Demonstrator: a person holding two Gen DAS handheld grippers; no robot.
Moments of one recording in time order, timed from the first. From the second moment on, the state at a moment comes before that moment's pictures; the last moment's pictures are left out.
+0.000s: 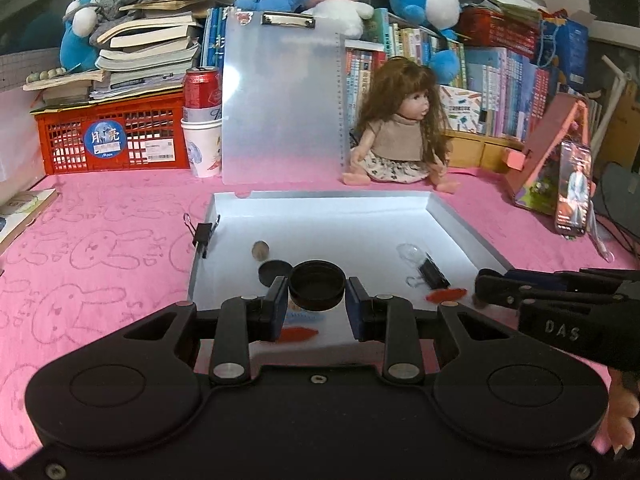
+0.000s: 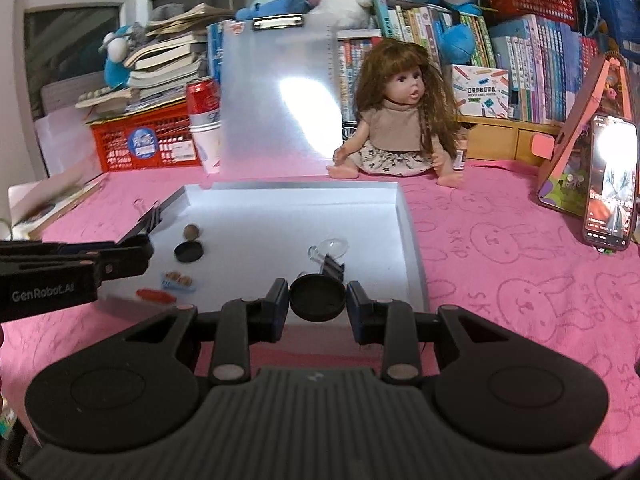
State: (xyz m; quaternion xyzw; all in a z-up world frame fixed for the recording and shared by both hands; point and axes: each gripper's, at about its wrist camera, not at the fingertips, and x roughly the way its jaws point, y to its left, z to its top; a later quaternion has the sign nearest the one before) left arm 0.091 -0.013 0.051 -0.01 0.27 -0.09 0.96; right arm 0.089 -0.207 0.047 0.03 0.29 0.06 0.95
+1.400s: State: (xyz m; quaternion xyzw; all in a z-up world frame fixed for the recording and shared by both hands) left arm 0.257 -0.030 0.011 -0.02 0.36 -0.04 0.93; right arm 0.246 -0.223 0.017 0.08 0.37 0.02 0.92
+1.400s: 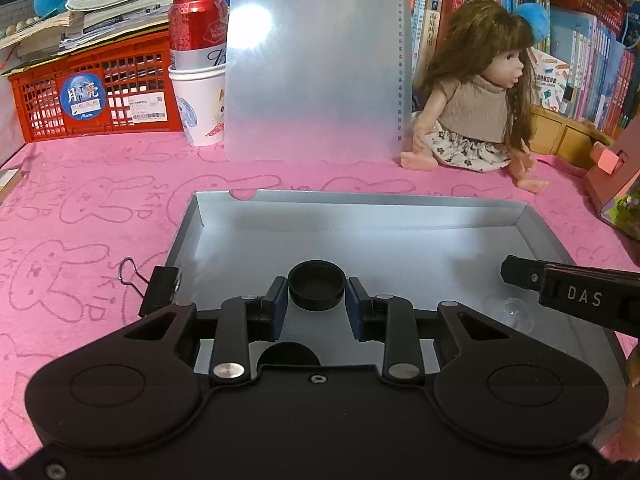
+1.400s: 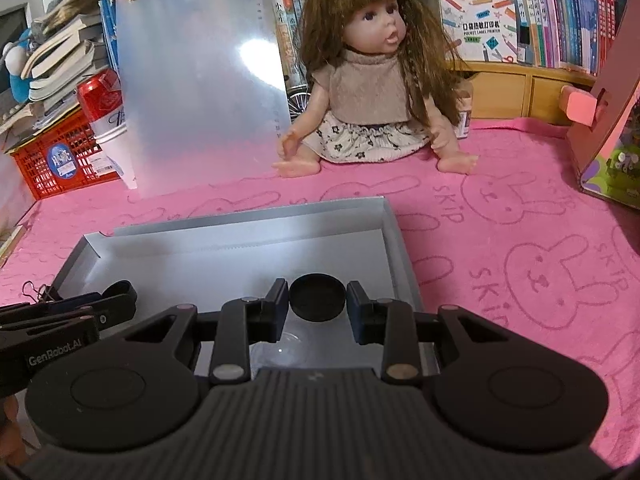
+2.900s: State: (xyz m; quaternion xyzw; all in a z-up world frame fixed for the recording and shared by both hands) left arm 0.145 -0.015 0.049 0.02 0.29 -0.11 0.95; right arm 0.134 -0.216 0.061 0.04 0.27 0.08 0.96
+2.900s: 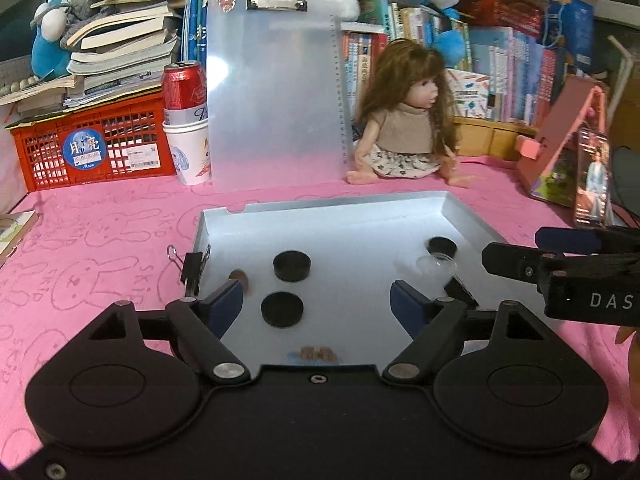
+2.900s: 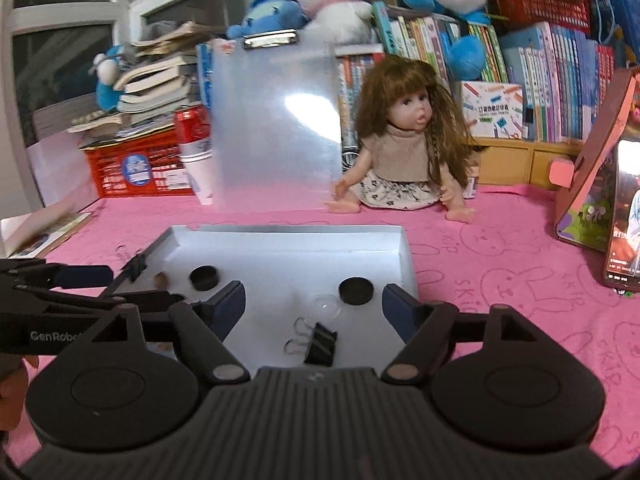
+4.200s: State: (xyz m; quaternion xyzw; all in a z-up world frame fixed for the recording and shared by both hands) left arm 0.072 -0.014 0.000 0.02 0.33 -0.15 0.93; right arm 0.020 -0.179 0.003 -0.05 0.27 0.13 0.95
